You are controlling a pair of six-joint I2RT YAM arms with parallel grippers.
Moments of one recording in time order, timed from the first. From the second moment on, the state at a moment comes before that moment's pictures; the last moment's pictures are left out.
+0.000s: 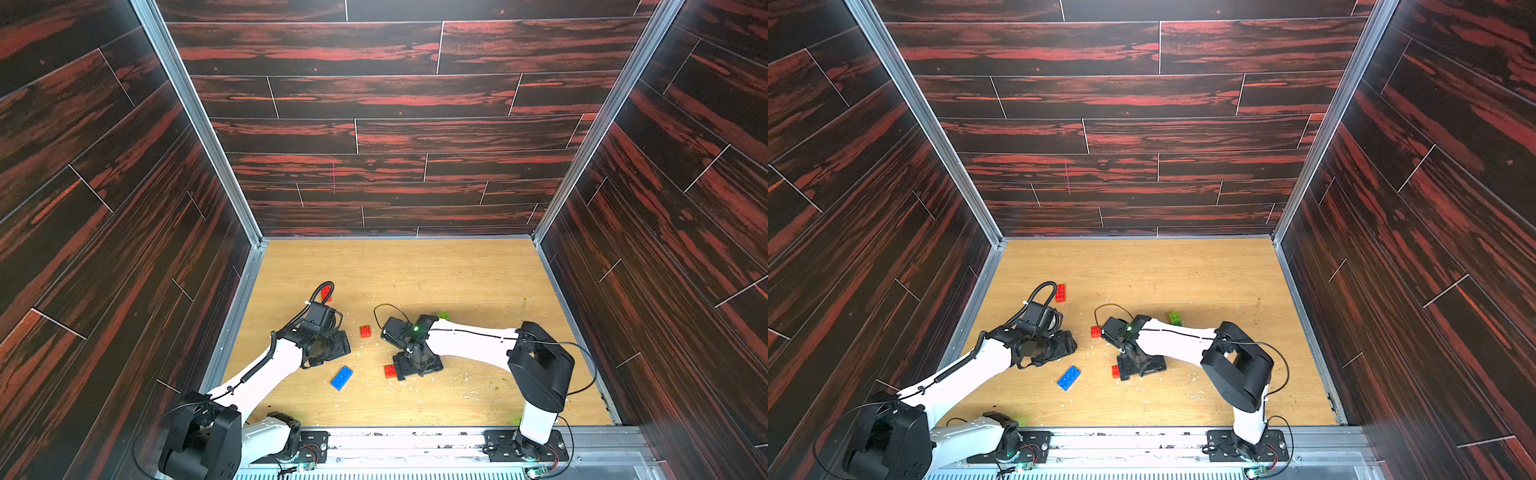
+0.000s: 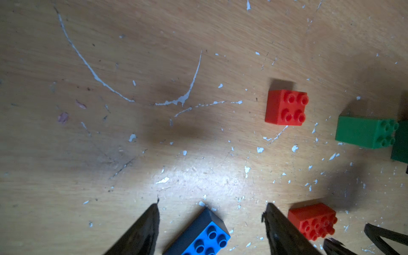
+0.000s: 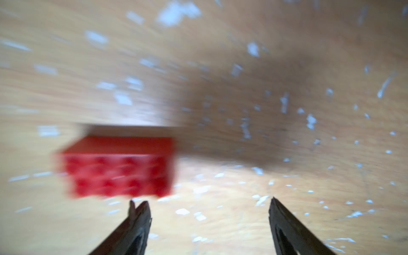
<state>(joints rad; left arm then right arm) -0.34 1.21 0.67 -0.62 0.12 -0.66 1.05 1.84 1.27 -0.95 0.02 0.78</state>
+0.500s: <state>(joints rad) -0.34 1.21 0.67 -0.62 0.12 -0.64 1.05 1.94 1.44 -0.94 -0.03 0.85</state>
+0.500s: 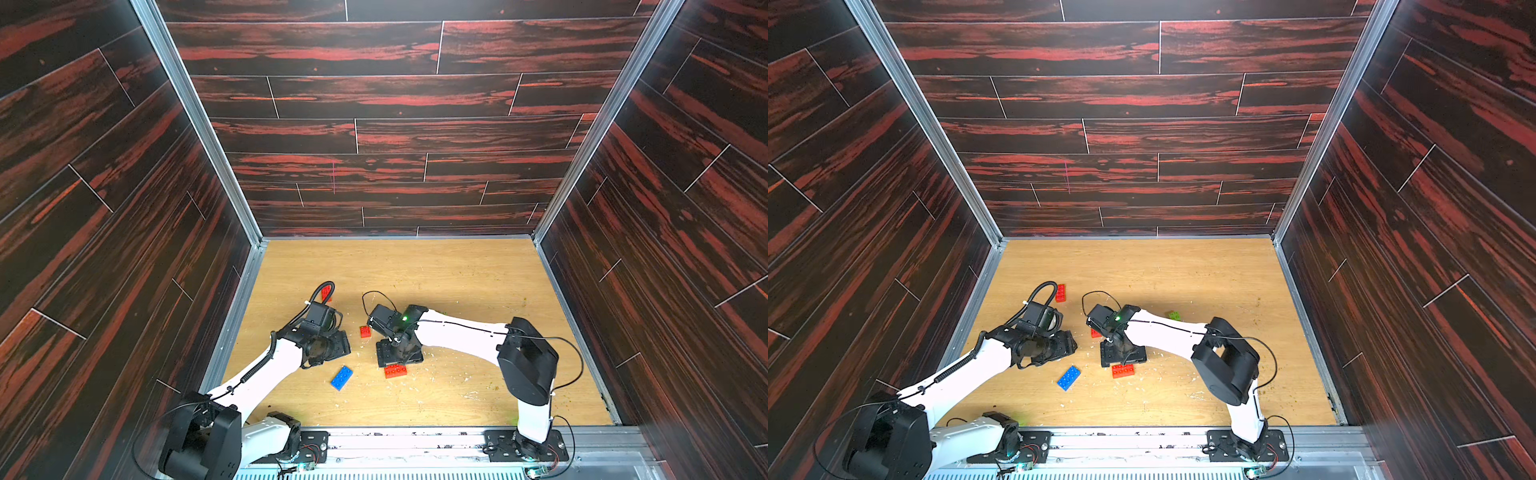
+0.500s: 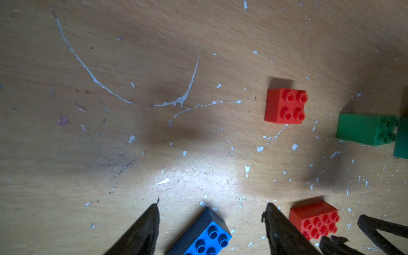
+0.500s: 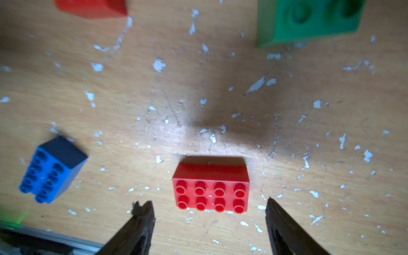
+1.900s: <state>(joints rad) -0.34 1.19 0.66 -0.62 0.11 -0.65 1.08 2.01 1.43 -0.93 -0.02 0.81</state>
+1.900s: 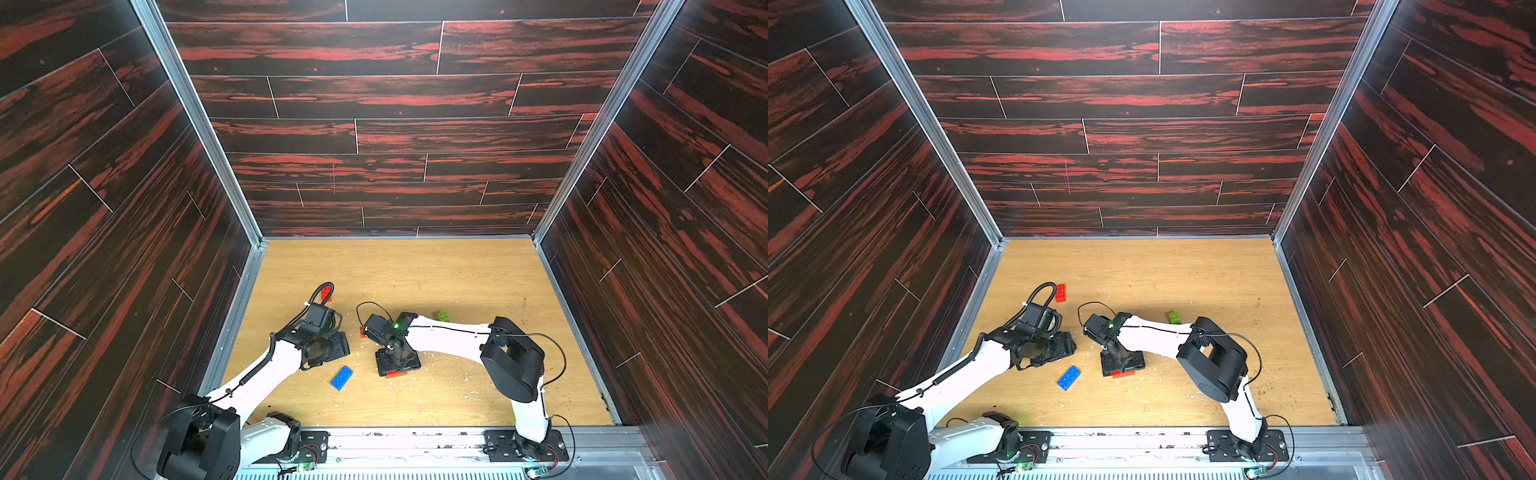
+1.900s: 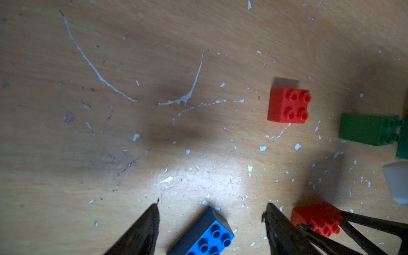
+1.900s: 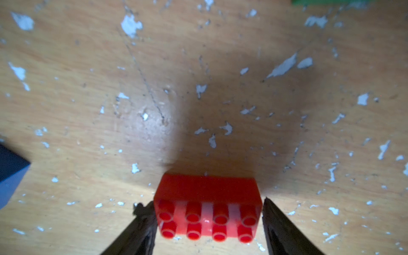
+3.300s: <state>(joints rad) -0.34 1.22 0.68 -0.57 0.10 -0.65 0.78 2.06 1.87 -1.09 0.00 0.65</state>
